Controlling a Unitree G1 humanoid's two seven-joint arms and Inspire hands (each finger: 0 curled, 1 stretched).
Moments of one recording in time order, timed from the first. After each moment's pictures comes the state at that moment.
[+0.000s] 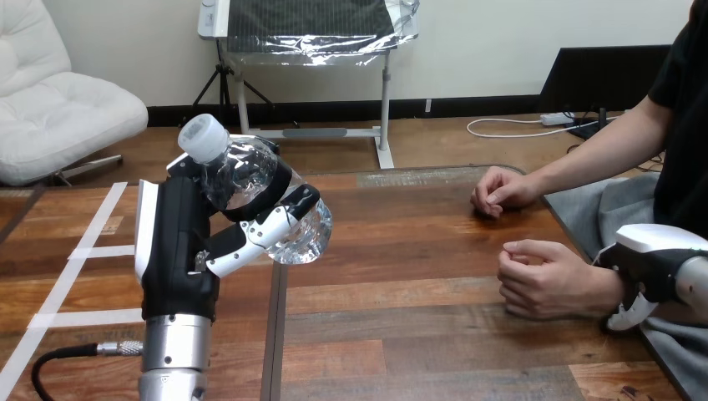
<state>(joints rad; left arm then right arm) 0.05 0.01 0.03 -0.03 0.08 -0.42 0.04 -0.59 -0.75 0.42 0.93 -0.70 -0.17 0.27</state>
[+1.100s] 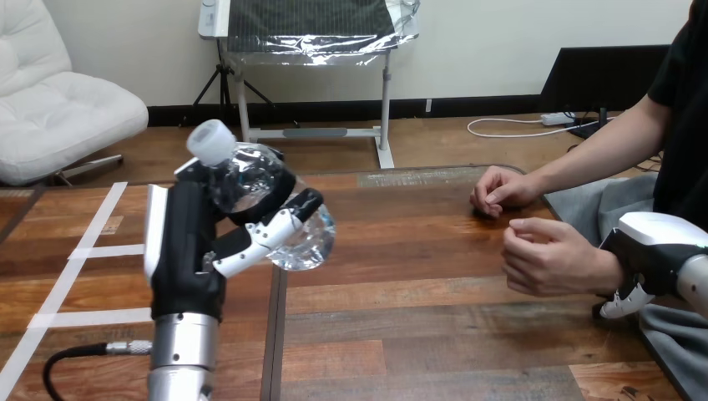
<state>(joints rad) 0.03 -0.01 0.01 0.00 0.09 -0.38 0.04 -0.57 -0.75 0.38 0.91 -0.66 -0.18 0.19</state>
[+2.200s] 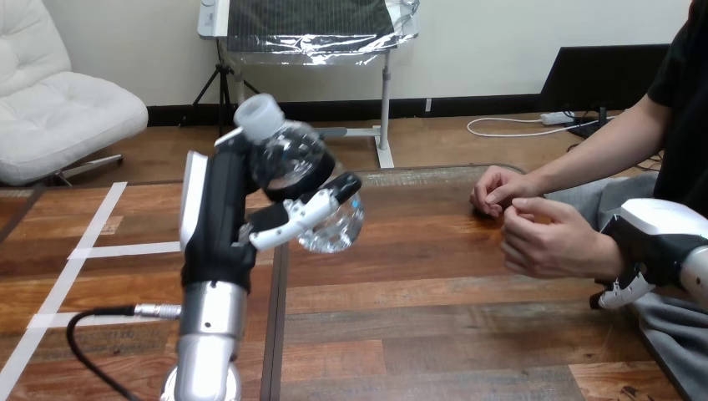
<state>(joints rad) -0.08 -0.02 -0.04 0.01 0.21 -0.33 0.08 -0.54 -0.78 0.34 0.82 -0.64 -0.18 0.18</state>
